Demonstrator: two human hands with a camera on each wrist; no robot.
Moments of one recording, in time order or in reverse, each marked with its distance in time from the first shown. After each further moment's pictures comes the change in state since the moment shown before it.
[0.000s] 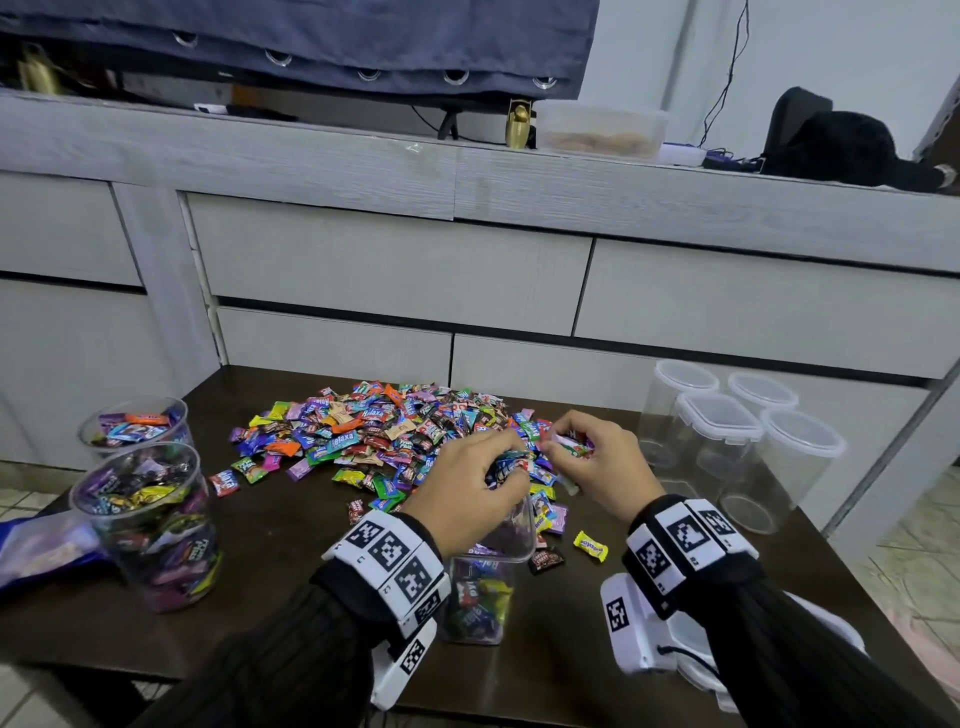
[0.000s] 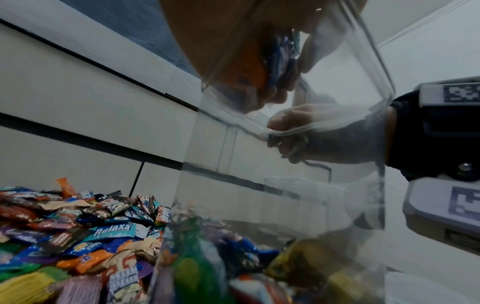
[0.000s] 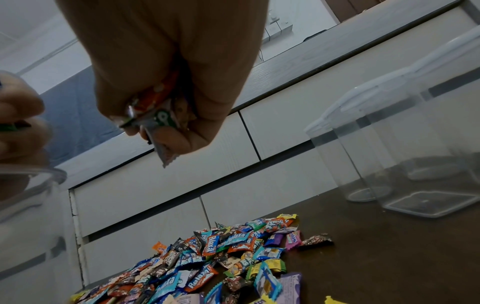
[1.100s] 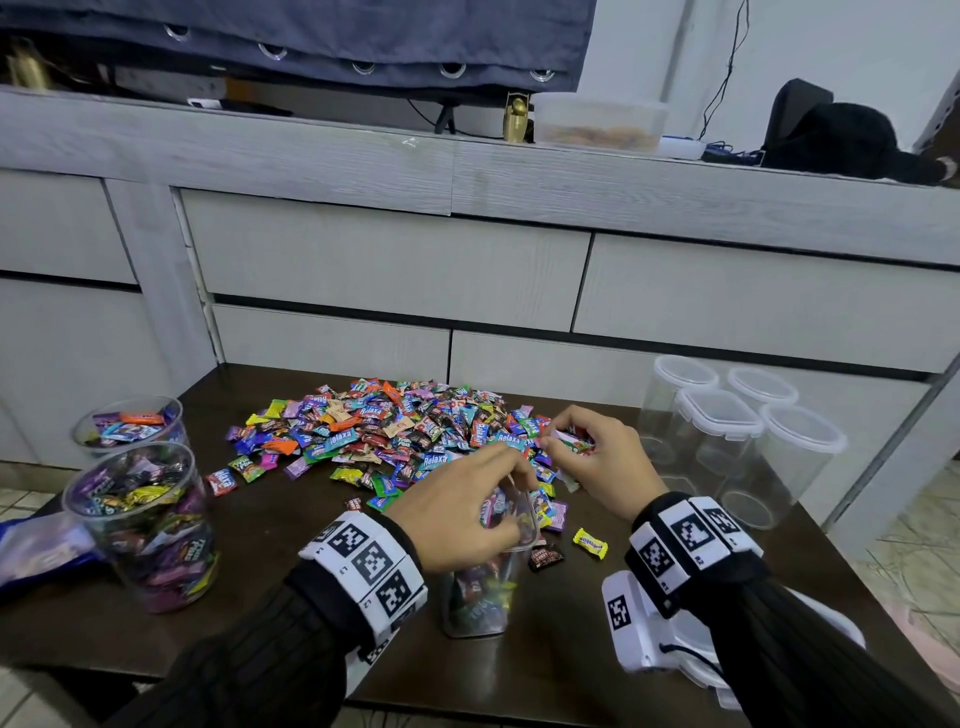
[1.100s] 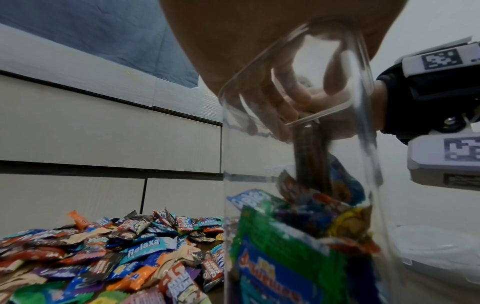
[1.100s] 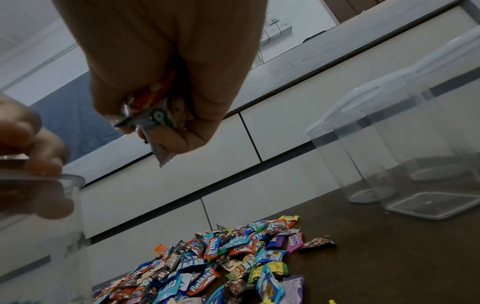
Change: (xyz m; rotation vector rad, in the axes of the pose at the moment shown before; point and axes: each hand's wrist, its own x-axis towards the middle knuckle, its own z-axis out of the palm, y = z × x) left_hand -0.009 -0.005 -0.013 0.085 -0.336 0.085; right_hand -0.001 -0.002 -0.003 0.027 0.009 -0.032
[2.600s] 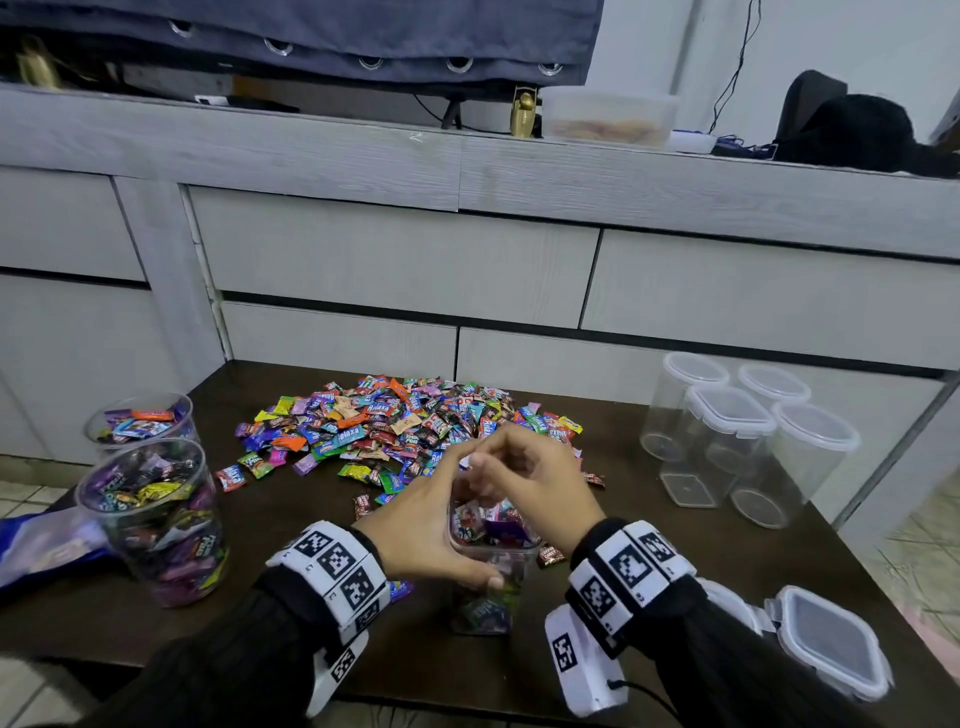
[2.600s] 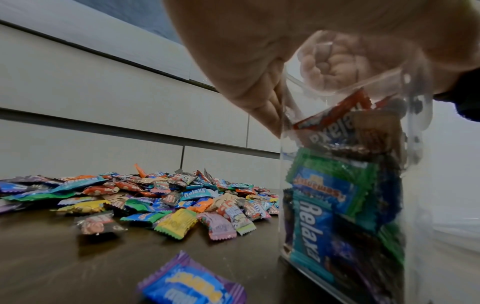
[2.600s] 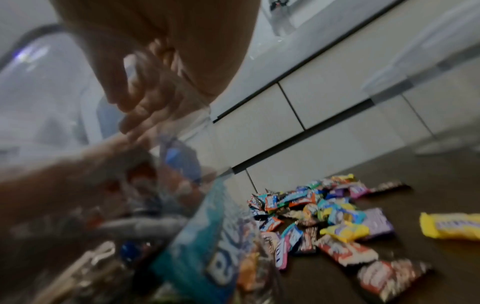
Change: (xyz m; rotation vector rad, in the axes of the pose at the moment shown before) left_hand -0.027 -0.049 0.001 -0.205 -0.080 -0.202; right_hand -0.016 -0.054 0.051 0.502 -0.109 -0.048
